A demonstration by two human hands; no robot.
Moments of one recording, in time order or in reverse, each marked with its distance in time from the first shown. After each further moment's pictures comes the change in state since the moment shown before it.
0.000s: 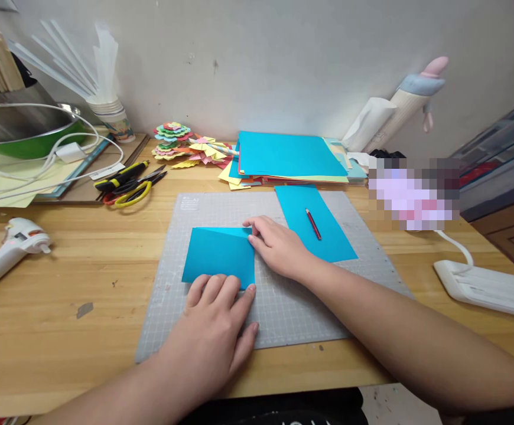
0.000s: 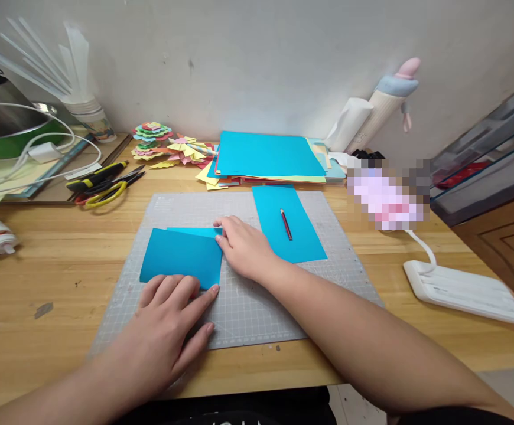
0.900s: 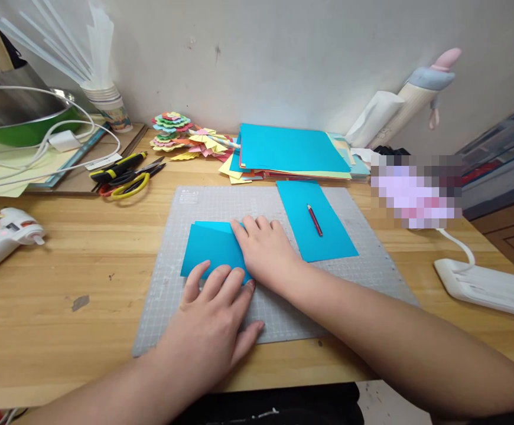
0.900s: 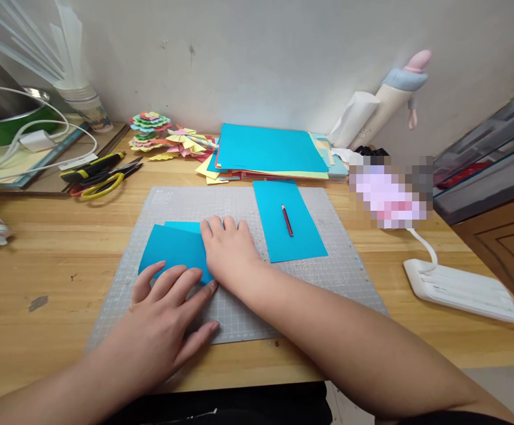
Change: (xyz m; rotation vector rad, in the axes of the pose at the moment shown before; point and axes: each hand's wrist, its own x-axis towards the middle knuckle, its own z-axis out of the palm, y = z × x) left_hand 0.002 0.000 0.005 0.093 0.119 0.031; right_hand -0.002 -0.032 0.022 -0.640 -0.046 -0.078
